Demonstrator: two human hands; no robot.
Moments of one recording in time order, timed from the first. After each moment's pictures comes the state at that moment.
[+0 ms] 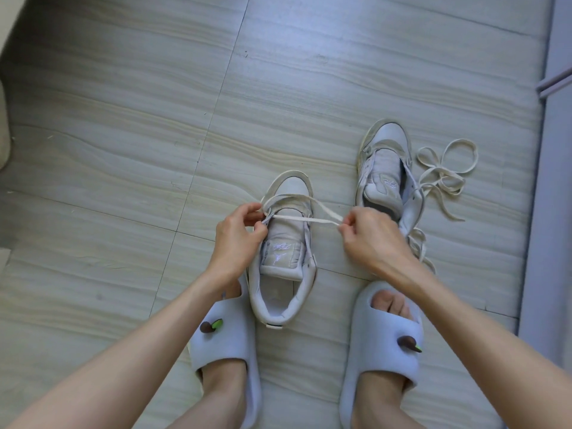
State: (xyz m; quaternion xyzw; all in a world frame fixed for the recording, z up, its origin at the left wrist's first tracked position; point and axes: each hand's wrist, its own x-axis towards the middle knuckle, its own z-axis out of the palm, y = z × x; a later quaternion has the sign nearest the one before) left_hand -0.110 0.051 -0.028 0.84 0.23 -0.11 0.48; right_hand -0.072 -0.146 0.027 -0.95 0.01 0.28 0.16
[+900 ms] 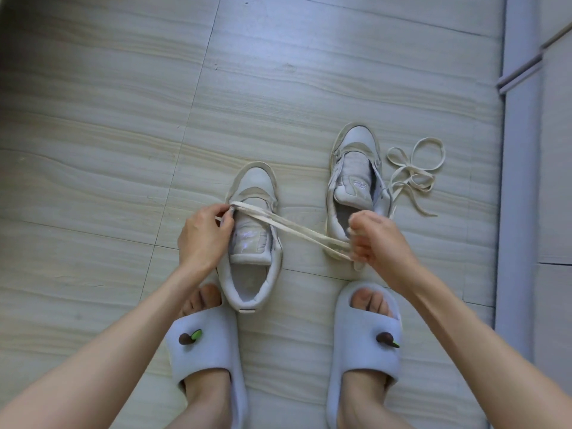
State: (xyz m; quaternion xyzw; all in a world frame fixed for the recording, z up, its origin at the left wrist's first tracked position) left_hand -0.090 0.061 -0.029 0.92 0.22 -0.10 0.31; right_hand -0.078 -0.192 0.029 -0.63 0.28 0.28 0.67
